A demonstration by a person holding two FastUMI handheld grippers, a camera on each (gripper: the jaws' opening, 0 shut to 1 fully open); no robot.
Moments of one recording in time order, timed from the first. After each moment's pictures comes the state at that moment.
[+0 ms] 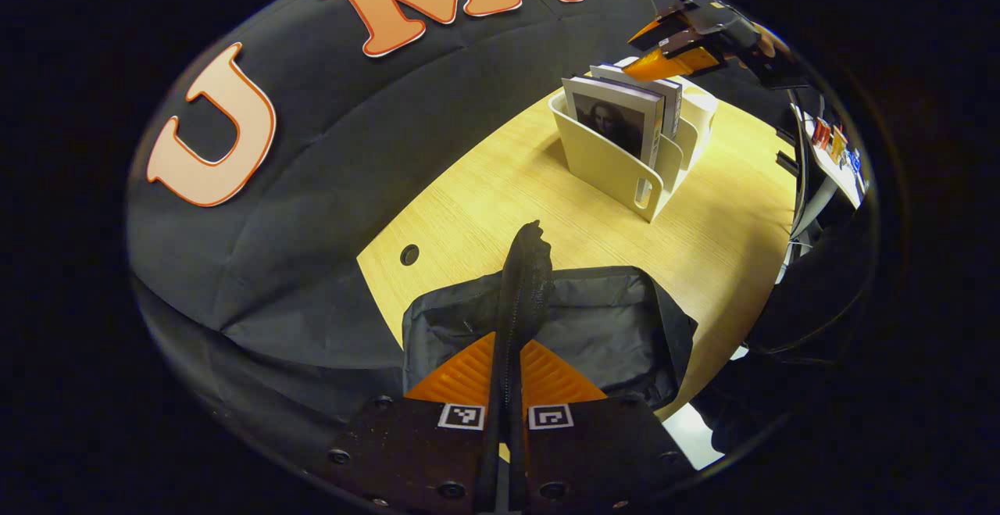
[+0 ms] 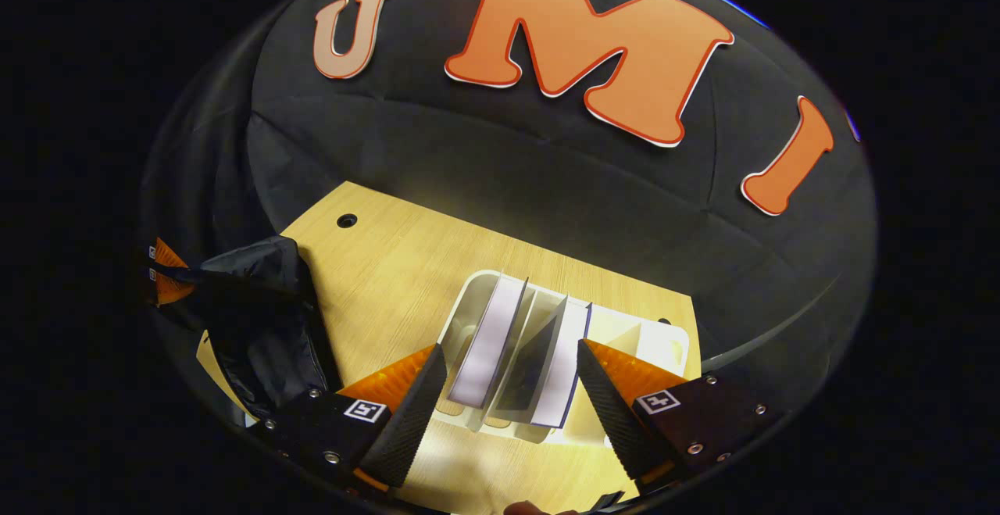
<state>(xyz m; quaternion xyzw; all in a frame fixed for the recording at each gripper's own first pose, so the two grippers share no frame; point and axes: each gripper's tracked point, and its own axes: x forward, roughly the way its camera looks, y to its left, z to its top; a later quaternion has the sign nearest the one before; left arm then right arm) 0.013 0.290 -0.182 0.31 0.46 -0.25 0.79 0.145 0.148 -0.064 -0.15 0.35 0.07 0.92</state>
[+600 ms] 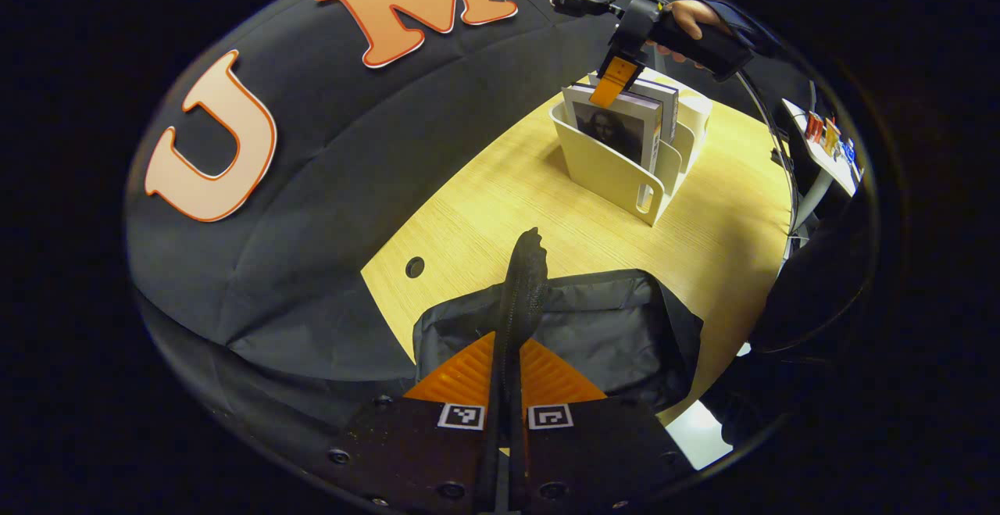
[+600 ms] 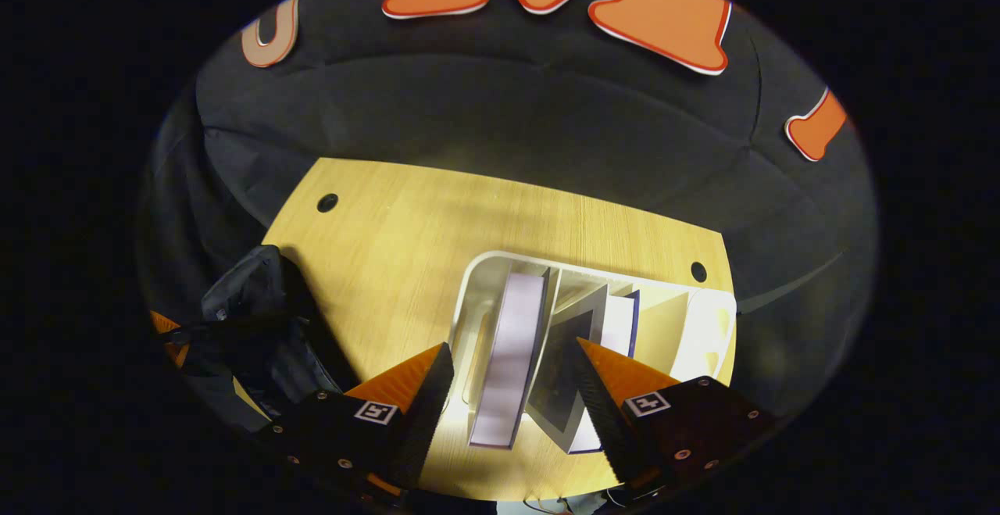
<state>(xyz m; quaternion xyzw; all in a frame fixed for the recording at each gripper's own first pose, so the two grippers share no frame) 0.020 0.295 -0.174 0.32 0.45 -0.25 0.80 0.187 0.161 -0.122 -0.09 0.49 0.04 0.87</state>
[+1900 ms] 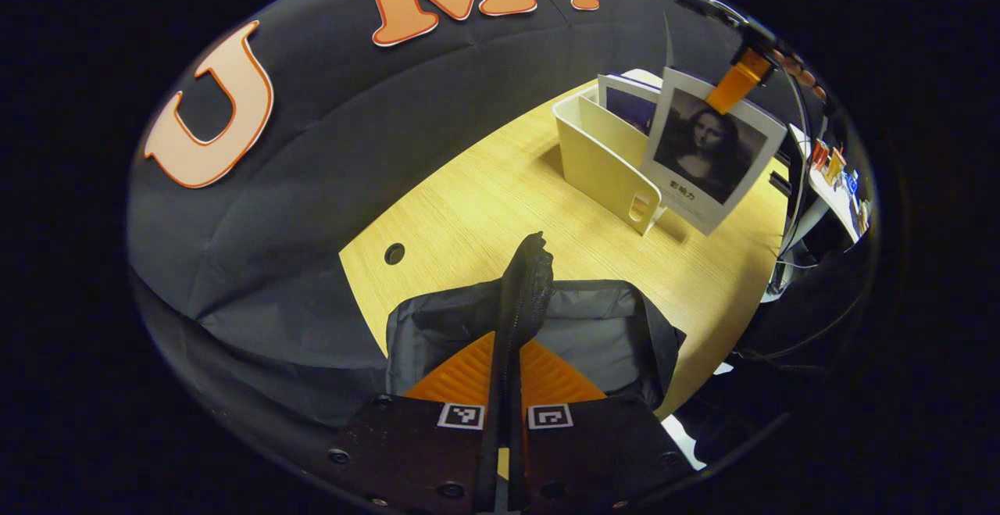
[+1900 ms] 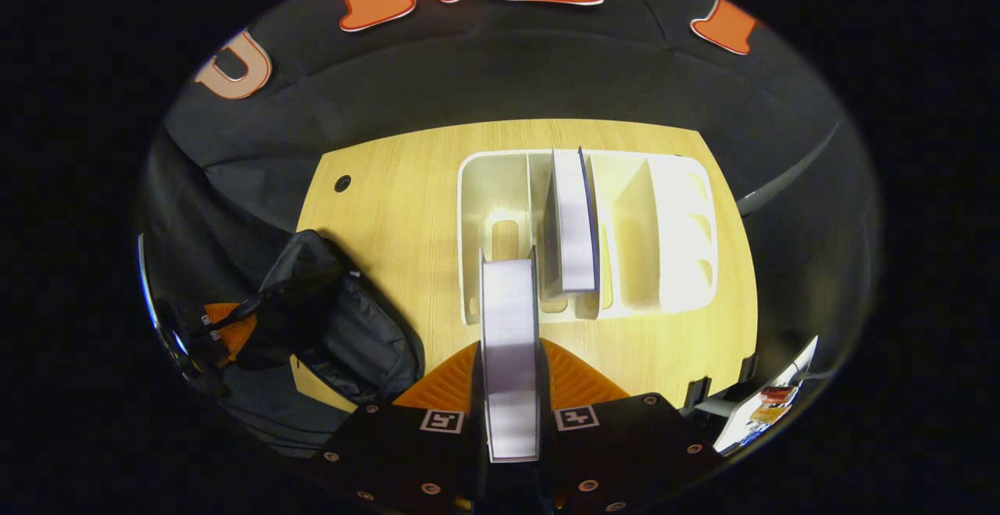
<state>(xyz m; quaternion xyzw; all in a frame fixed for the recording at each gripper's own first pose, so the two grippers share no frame) 0.019 0.287 -0.193 0.26 0.48 -0.26 0.80 0.028 0.142 -0.077 0.04 0.55 0.03 0.84</state>
